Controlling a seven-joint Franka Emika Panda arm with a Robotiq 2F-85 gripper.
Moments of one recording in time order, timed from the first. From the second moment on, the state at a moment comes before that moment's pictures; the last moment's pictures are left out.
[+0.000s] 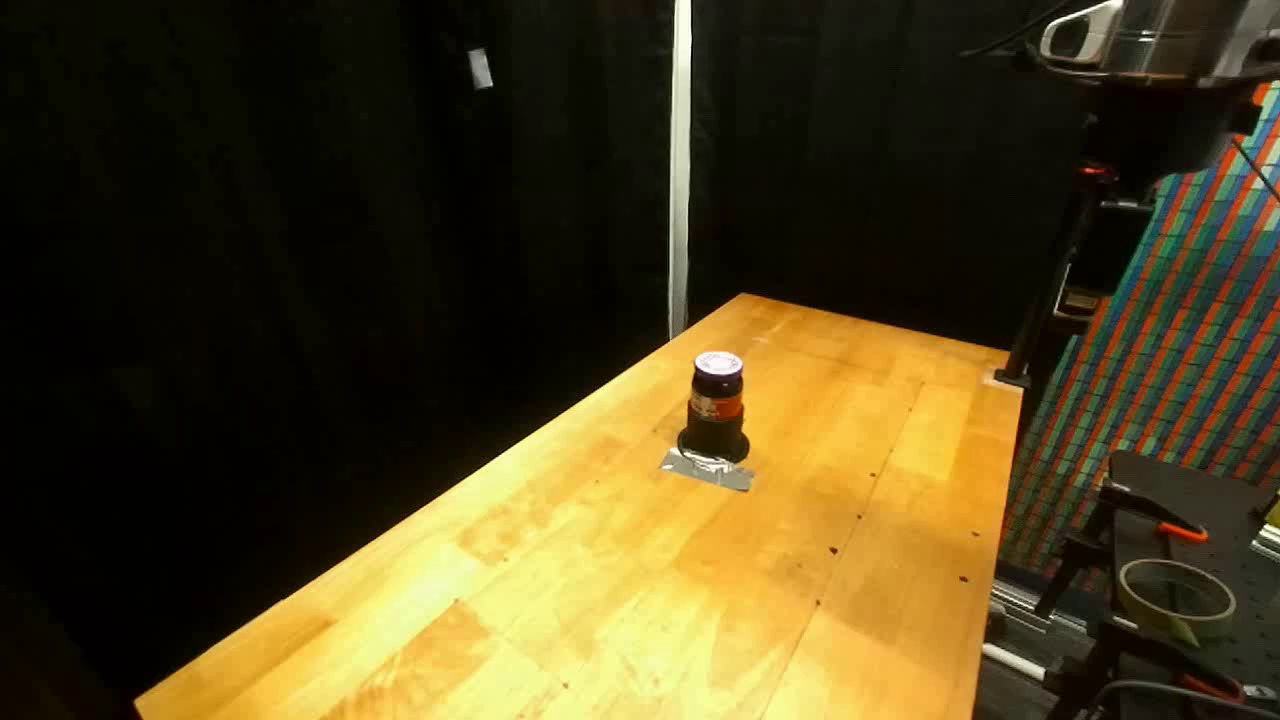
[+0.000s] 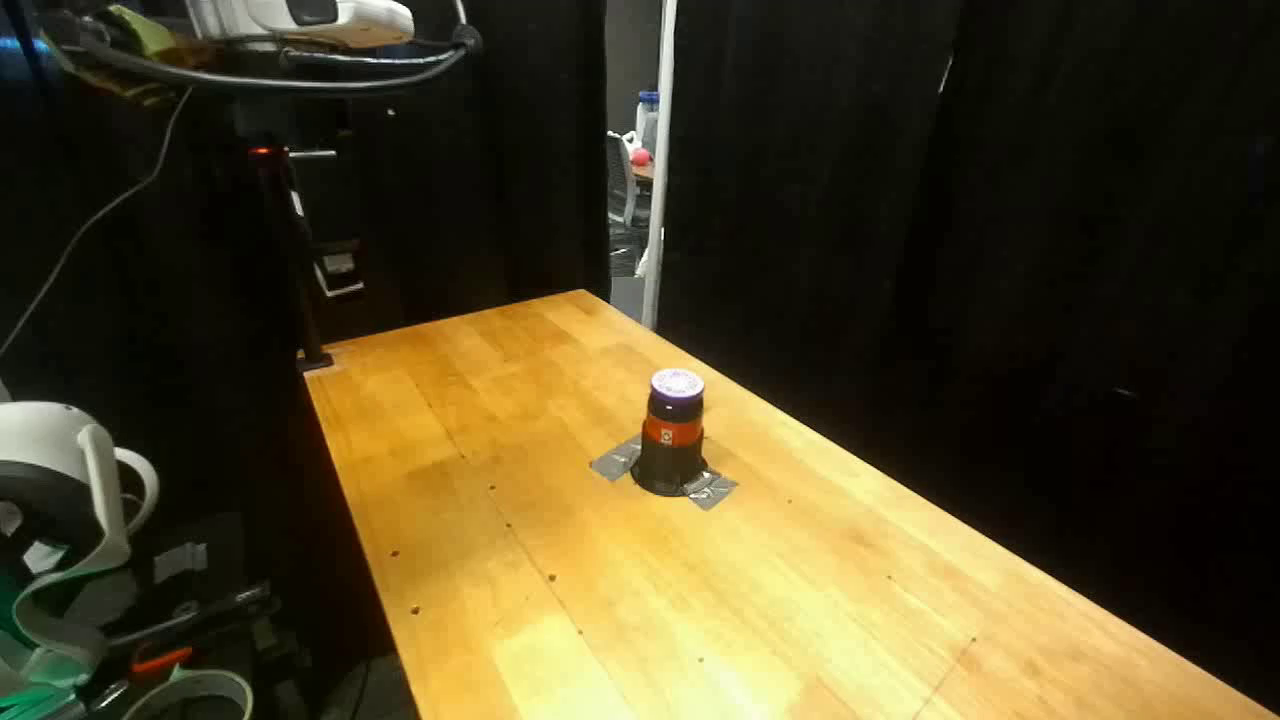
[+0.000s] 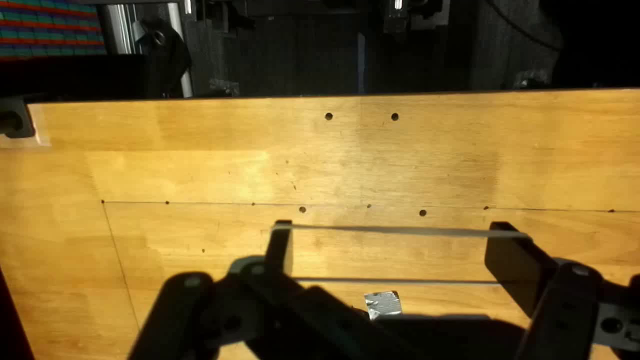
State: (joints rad) arm 0.10 -0.61 0.31 -2.58 0.01 1.98 0.32
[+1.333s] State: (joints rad) arm 0.07 -0.04 0.30 -2.07 -0.22 2.04 0.34
